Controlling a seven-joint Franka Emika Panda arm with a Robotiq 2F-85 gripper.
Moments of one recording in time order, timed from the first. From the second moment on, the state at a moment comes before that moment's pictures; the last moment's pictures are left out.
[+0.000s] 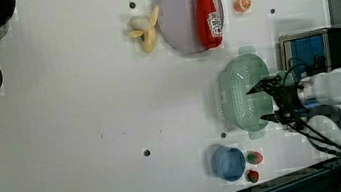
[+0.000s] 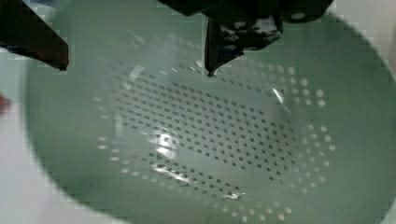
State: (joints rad) arm 0.02 0.11 -0.08 -2.50 -0.04 0.92 0.42
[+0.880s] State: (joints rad) arm 0.03 0.39 -0.01 -2.48 -0.05 1.24 0.70
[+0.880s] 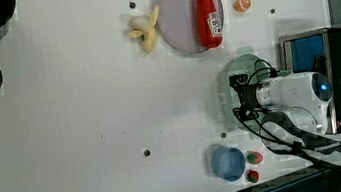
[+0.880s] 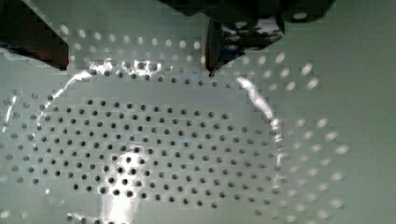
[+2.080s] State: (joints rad) arm 0.11 0.39 0.15 -2.45 -0.04 1.25 1.00
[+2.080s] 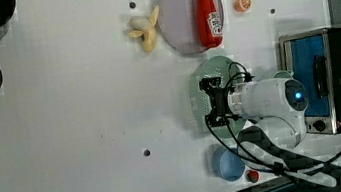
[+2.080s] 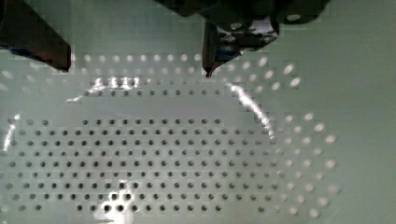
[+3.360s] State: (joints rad) arm 0.35 0.54 0.18 -2.18 0.01 1.12 1.27
